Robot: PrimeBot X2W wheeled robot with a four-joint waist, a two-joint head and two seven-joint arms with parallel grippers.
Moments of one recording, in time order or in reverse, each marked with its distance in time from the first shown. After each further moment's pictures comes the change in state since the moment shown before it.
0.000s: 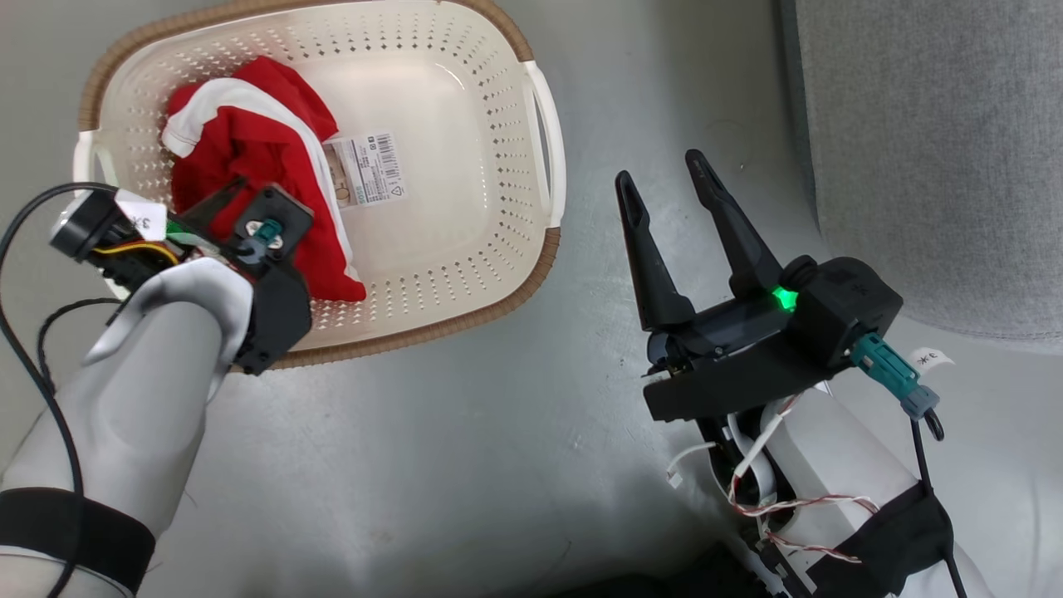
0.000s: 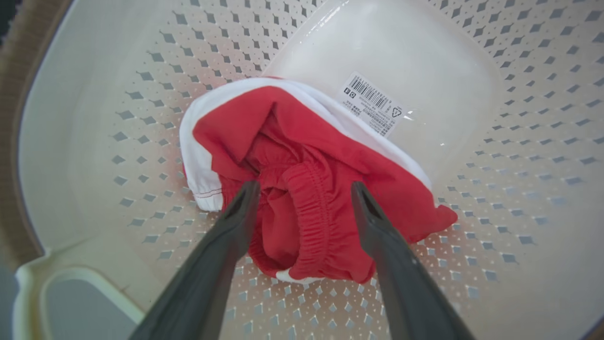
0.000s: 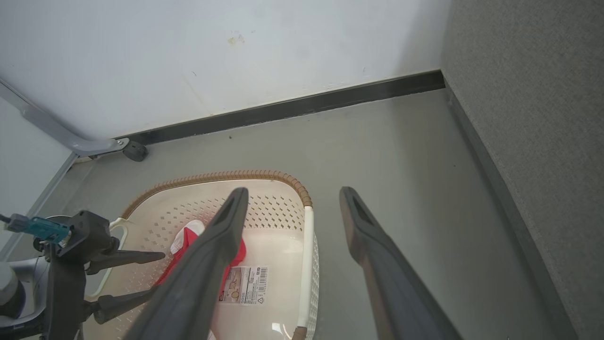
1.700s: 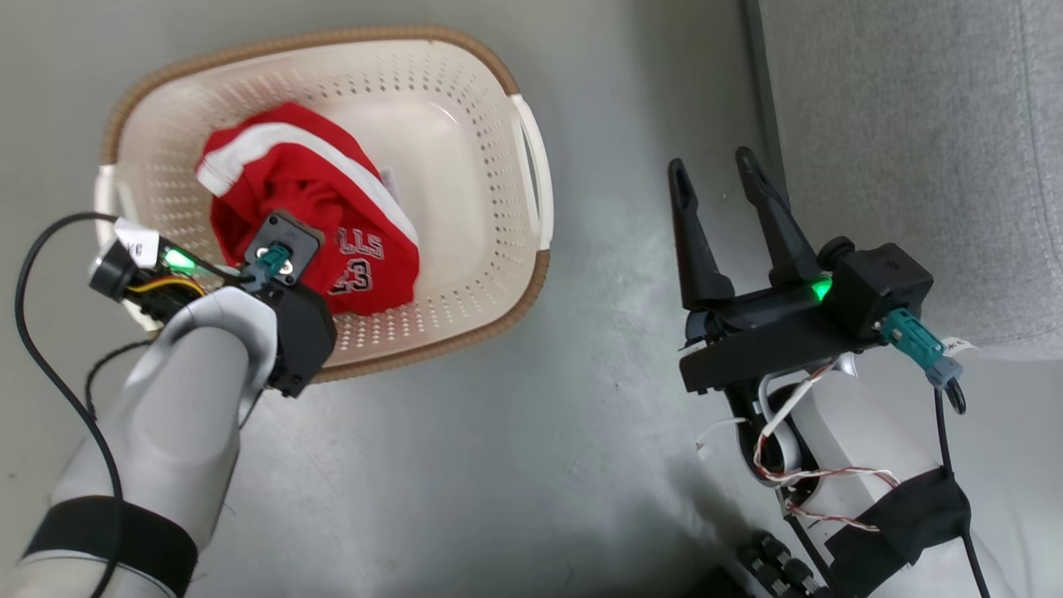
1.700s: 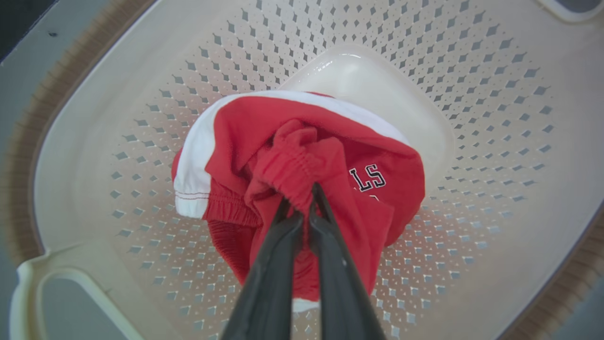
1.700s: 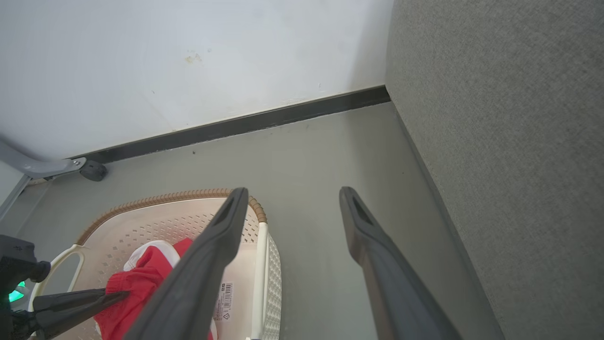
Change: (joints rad) left arm -0.005 -0.078 0.012 0.170 -0.089 0.000 -0.140; right arm -0.013 0.001 -0.076 0.091 0.035 0.000 0.000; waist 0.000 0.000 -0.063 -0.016
